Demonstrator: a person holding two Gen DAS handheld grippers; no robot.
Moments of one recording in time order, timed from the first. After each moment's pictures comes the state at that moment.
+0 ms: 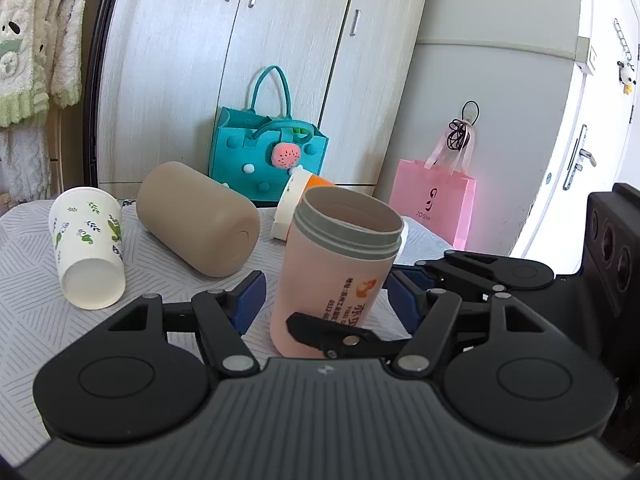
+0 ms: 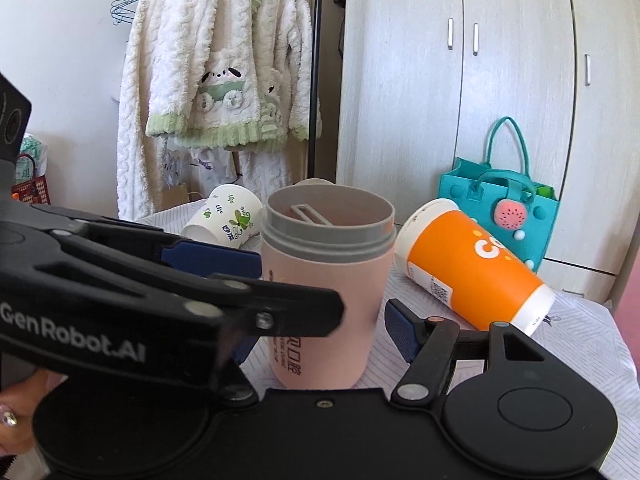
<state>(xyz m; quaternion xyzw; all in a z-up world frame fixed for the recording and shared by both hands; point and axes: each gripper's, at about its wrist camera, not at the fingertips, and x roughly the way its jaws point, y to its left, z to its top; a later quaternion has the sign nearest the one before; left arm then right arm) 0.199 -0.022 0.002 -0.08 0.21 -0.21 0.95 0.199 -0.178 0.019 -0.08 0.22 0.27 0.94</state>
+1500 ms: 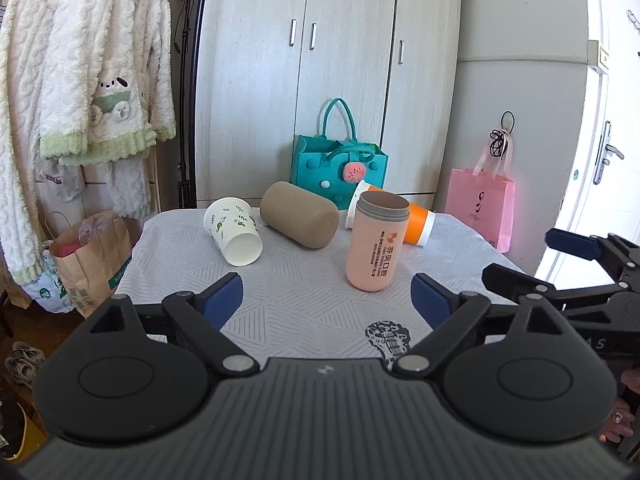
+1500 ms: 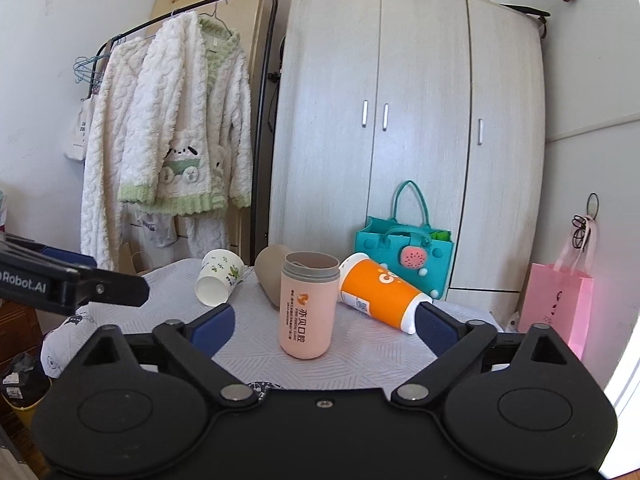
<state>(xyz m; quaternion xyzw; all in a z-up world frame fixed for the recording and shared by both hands) 0.032 0.027 0.058 -0.04 0.20 -0.10 0.97 0.028 -0.200 0.075 -0.05 0.12 0.13 0.98</state>
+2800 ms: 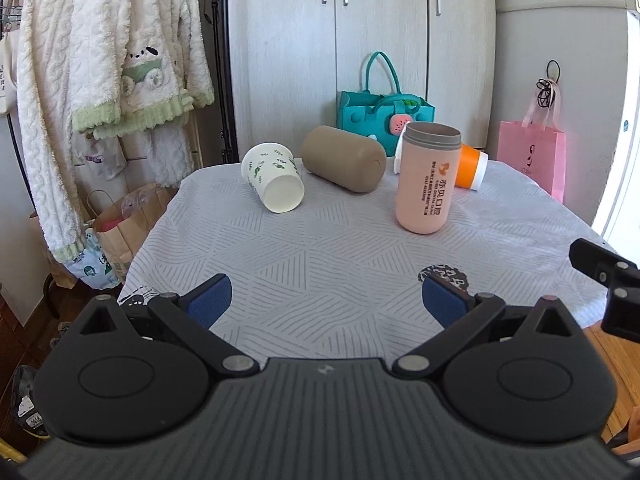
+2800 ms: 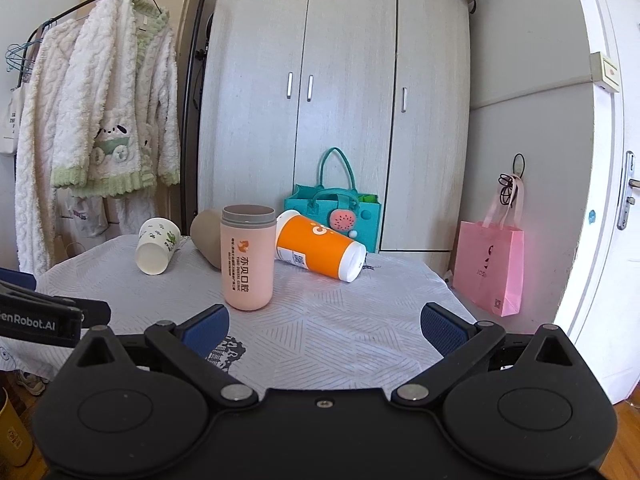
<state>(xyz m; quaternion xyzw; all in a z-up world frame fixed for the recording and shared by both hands) 0.043 0.018 0.016 0.00 0.25 -0.02 0.97 0.004 -0.195 0.045 -0.04 0.16 0.01 0.99</state>
